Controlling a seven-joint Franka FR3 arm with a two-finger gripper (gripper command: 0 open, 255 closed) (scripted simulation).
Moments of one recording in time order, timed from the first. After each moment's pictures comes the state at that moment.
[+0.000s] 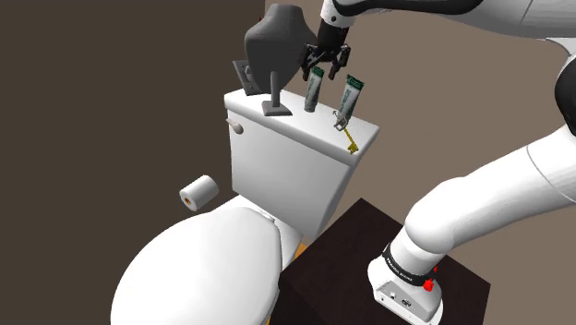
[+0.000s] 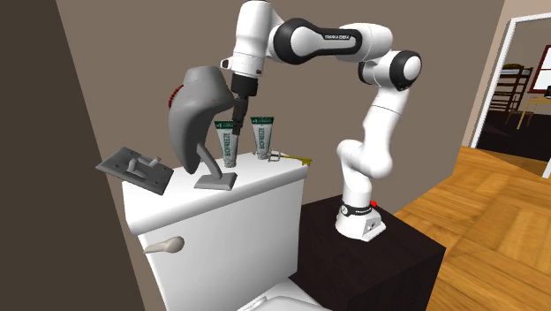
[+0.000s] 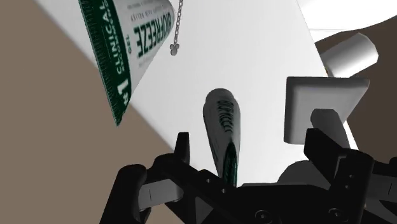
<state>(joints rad) -0.14 -0.40 0.04 -2.02 -0.07 1.82 0.29</state>
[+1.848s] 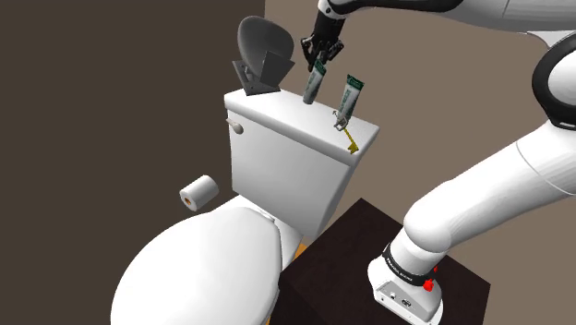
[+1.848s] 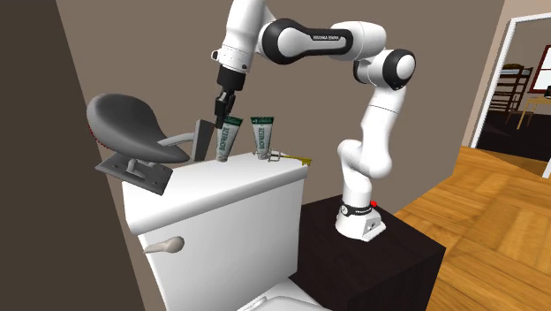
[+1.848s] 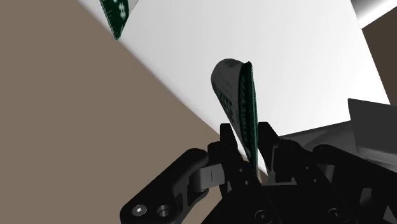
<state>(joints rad) -0.18 -0.32 0.05 -1.94 -0.13 1.91 0.37</state>
